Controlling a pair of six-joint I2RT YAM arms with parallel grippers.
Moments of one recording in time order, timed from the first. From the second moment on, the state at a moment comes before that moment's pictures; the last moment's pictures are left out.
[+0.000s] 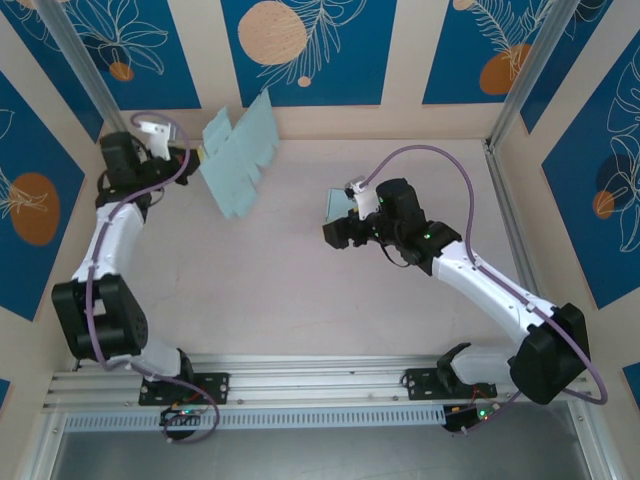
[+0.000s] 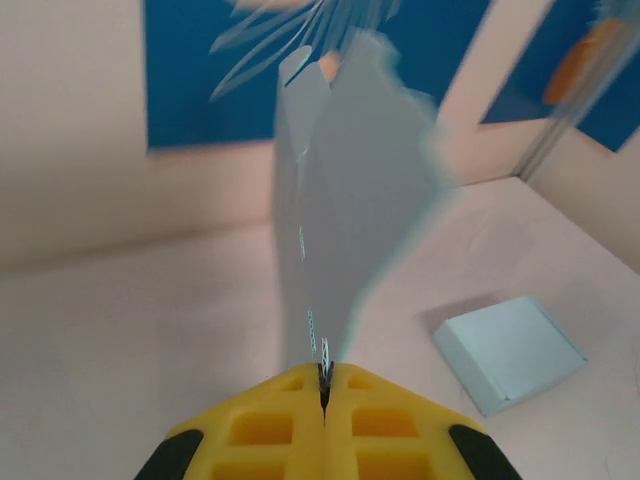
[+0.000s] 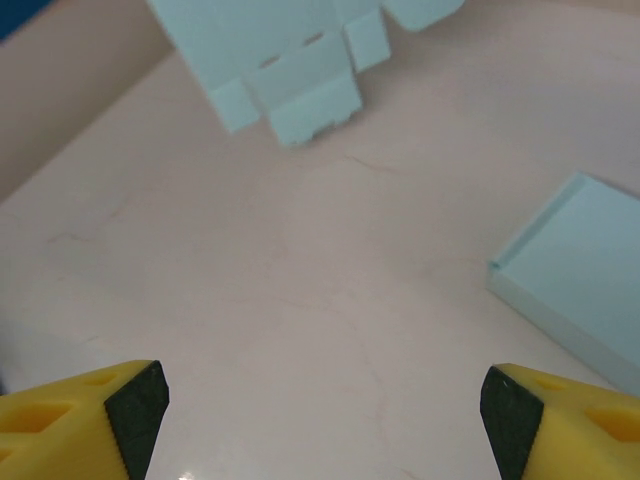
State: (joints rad) left arm 0.17 1.50 1.31 -0.15 0.79 0.05; right arm 0.58 1.25 1.02 -0.32 -0.29 0.13
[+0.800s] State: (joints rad) left arm -0.15 1.46 1.85 -1.22 0.91 0.95; right arm 0.72 1.14 1.42 -0.50 -0.39 -0.30
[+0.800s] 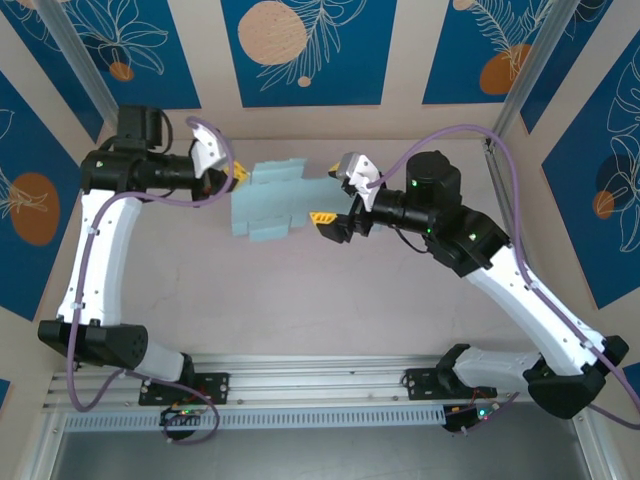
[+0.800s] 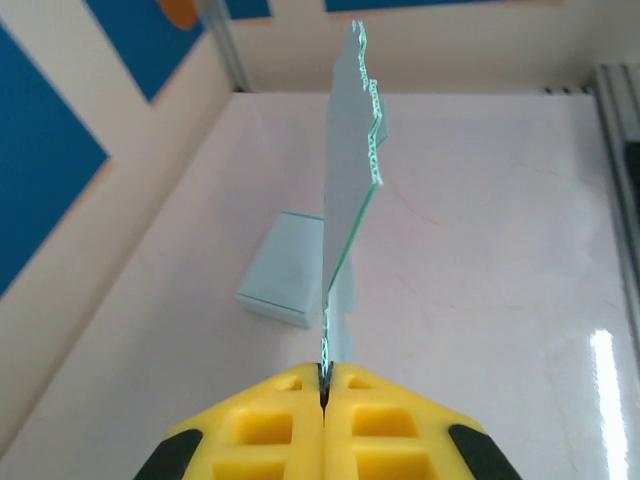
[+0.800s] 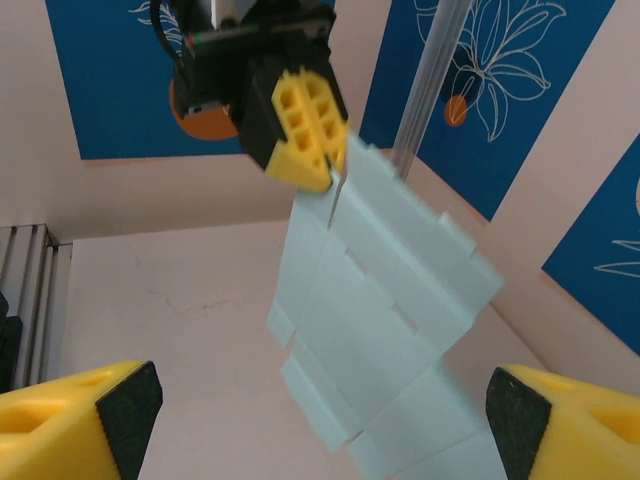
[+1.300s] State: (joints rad) left arm -0.34 1.47 1.81 -1.25 0.87 1.06; right arm 0.78 1.38 1.68 -0.76 -0.32 -0.44
